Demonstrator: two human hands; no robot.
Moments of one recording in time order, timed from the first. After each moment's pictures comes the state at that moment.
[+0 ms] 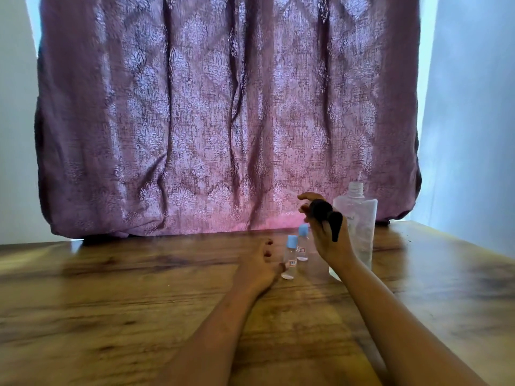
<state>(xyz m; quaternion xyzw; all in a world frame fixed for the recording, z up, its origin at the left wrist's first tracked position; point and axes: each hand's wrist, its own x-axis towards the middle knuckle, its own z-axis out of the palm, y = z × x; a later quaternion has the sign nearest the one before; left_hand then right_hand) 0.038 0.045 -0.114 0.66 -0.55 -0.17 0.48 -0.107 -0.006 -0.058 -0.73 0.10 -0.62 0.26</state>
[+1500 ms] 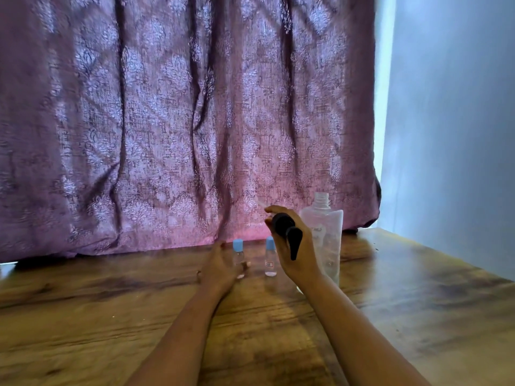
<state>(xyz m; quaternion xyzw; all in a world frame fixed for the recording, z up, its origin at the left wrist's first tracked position) 0.053 -0.017 -0.118 0.69 -0.49 -0.12 0.51 -0.112 -0.013 -0.058 -0.70 0.13 -0.63 0.29</state>
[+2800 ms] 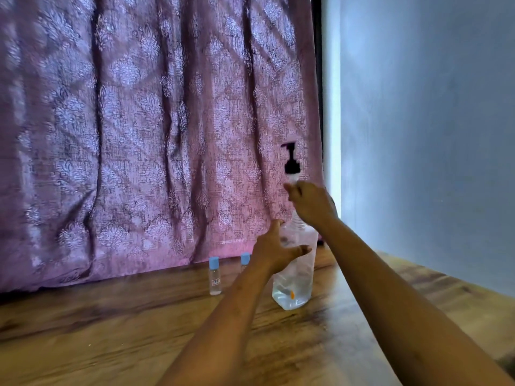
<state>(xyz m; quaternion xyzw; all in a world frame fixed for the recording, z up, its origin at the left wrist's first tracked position) -0.085 -0.002 -0.023 0.56 -0.69 -0.14 0.44 -0.196 -0.037 0.049 -0.74 0.45 -0.50 -0.02</state>
